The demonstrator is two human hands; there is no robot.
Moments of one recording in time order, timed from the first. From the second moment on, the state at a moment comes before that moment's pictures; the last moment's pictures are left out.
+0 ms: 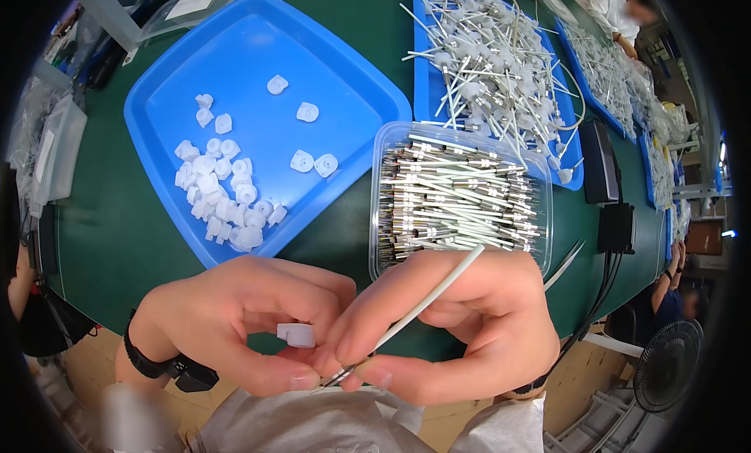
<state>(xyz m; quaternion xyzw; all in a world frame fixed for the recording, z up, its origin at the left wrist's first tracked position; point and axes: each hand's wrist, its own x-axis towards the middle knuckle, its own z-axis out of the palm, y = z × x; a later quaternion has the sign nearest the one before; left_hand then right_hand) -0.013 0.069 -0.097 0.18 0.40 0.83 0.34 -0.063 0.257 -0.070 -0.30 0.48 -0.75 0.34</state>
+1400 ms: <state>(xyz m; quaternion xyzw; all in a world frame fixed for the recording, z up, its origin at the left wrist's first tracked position) -0.015 0.071 -0.094 0.15 0.36 0.90 0.17 -0.061 0.266 -0.049 -0.56 0.63 -0.53 0.08</state>
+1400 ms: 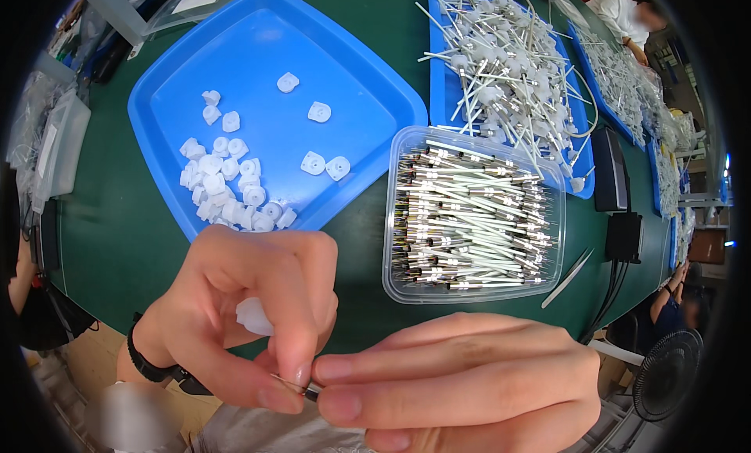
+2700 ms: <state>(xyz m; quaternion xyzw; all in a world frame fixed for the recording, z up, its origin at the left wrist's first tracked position) -0.019 0.075 -0.102 0.05 0.30 0.93 0.20 -0.060 0.263 -0.058 -0.48 0.69 -0.53 -0.01</state>
